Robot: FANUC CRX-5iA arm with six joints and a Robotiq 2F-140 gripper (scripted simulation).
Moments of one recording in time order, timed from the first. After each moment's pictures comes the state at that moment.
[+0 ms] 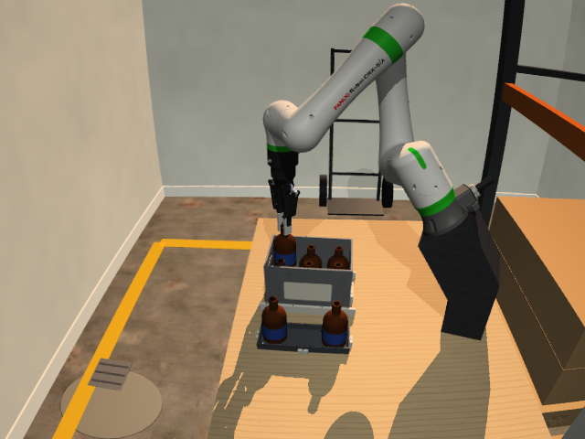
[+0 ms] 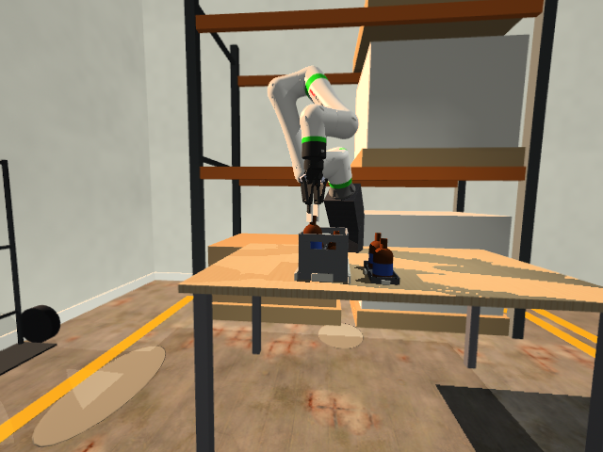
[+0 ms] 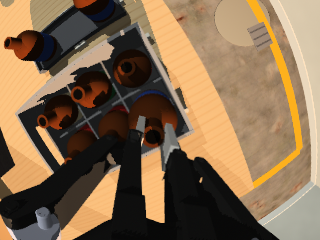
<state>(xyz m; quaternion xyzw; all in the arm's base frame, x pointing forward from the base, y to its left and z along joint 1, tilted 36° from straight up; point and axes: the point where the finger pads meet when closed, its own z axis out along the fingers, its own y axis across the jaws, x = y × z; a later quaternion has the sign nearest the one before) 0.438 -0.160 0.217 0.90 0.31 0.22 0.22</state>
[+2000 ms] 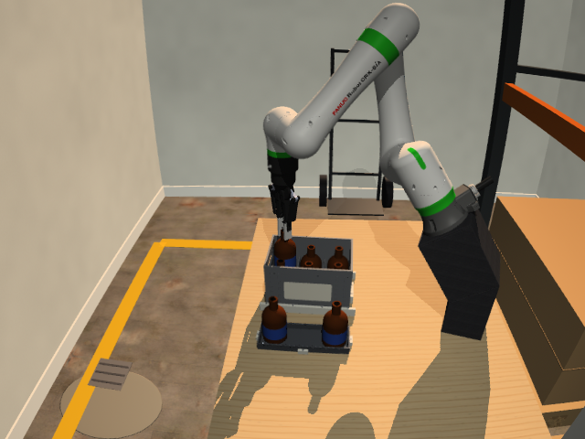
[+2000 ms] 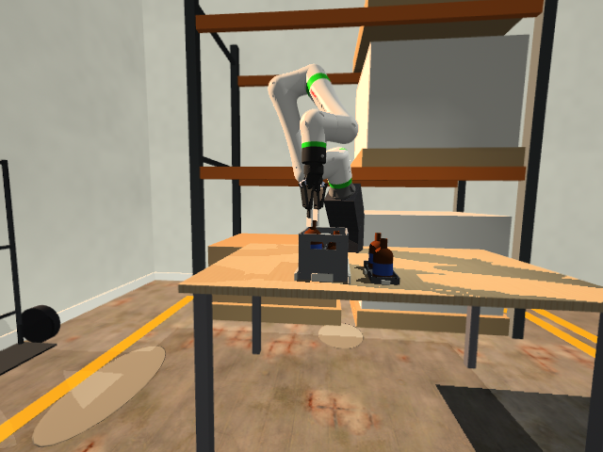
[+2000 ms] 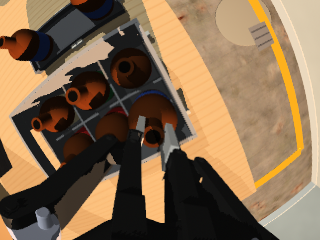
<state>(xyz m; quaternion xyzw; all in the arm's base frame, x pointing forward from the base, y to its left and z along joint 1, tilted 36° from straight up) 0.448 -0.165 0.202 0.90 0.31 0.22 0.22</state>
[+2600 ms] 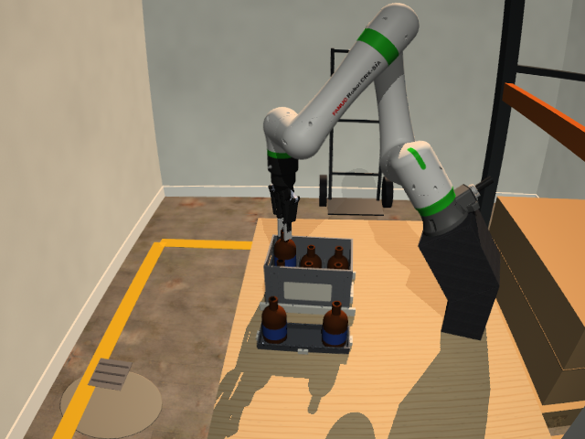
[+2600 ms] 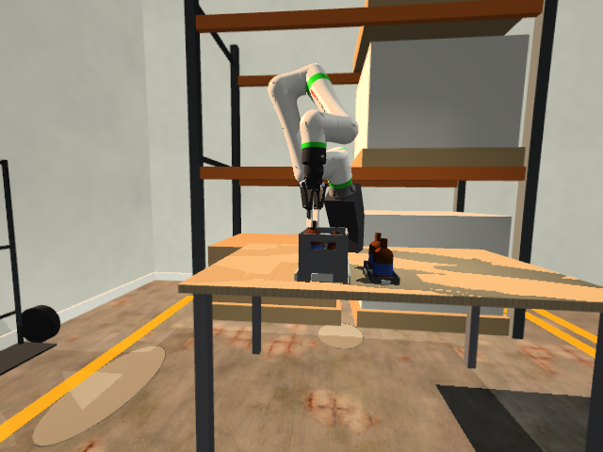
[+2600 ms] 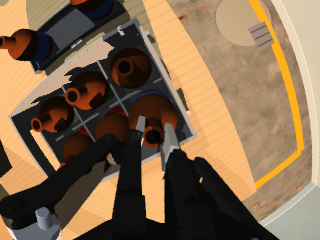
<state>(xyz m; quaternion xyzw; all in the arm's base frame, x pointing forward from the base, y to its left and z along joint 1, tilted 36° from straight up) 0.449 -0.165 0.201 0.90 0.31 0.22 0.22</state>
